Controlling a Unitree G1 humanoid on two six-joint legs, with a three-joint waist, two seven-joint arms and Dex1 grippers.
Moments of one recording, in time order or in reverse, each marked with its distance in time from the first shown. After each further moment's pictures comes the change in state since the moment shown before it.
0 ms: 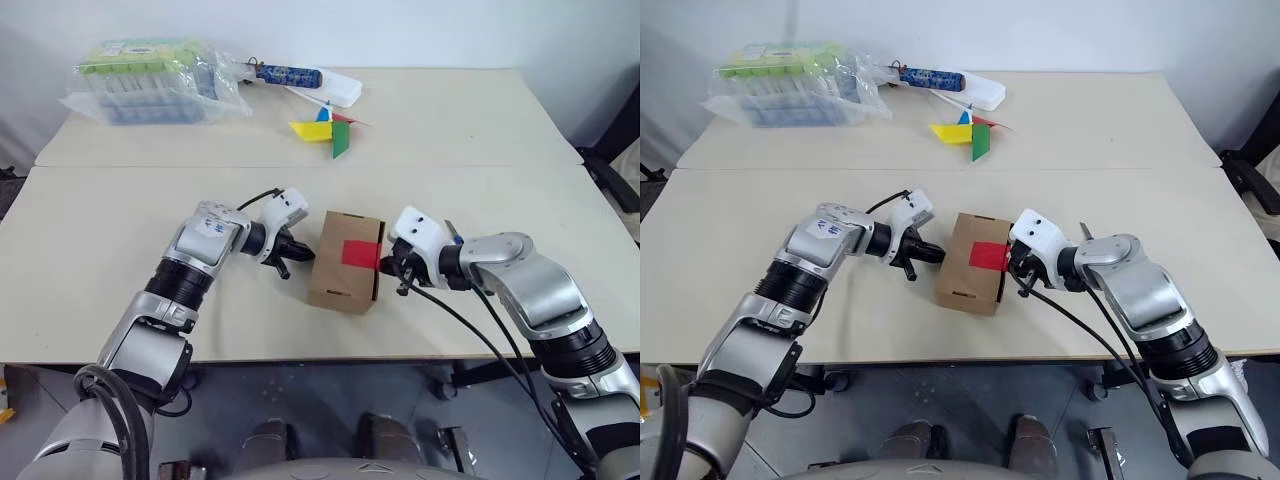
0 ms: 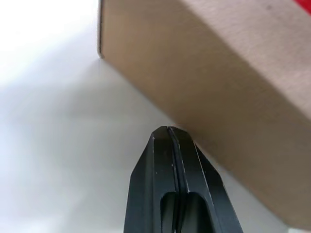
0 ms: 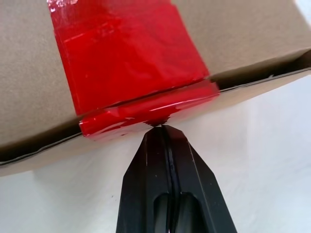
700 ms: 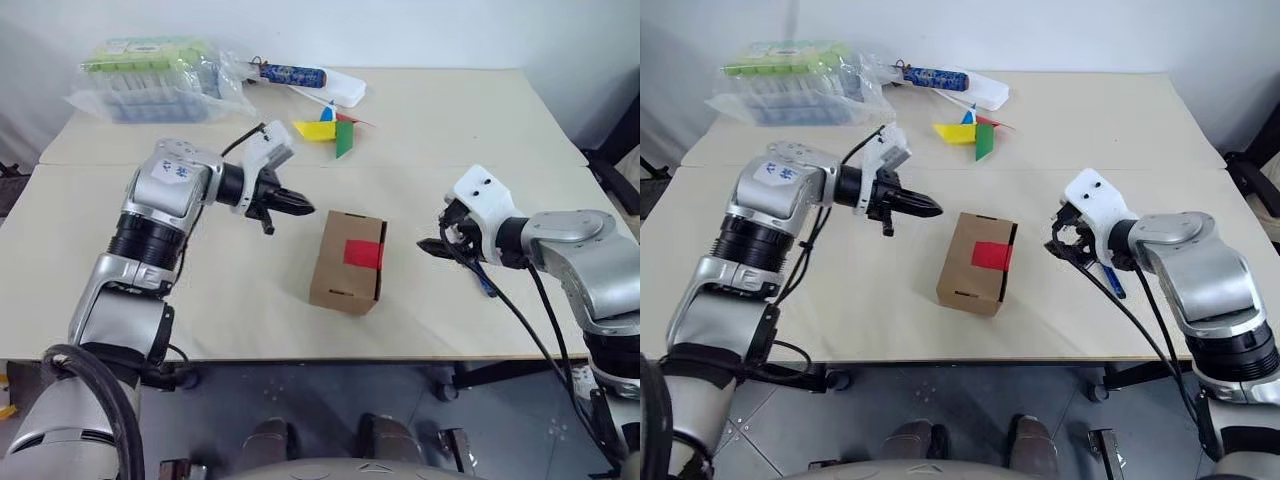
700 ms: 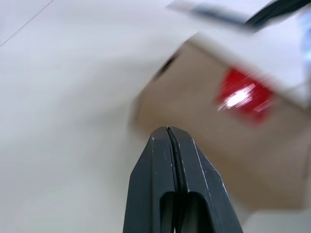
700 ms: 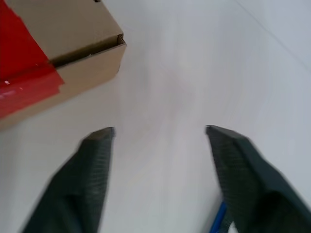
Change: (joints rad) left arm -0.222 0.058 0.073 0.062 -0.077 -0.023 -0.227; right arm -0.039 -0.106 -0.211 -0.184 0.043 0.334 -0.149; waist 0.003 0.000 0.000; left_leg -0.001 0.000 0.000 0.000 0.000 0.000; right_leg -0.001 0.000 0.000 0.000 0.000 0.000
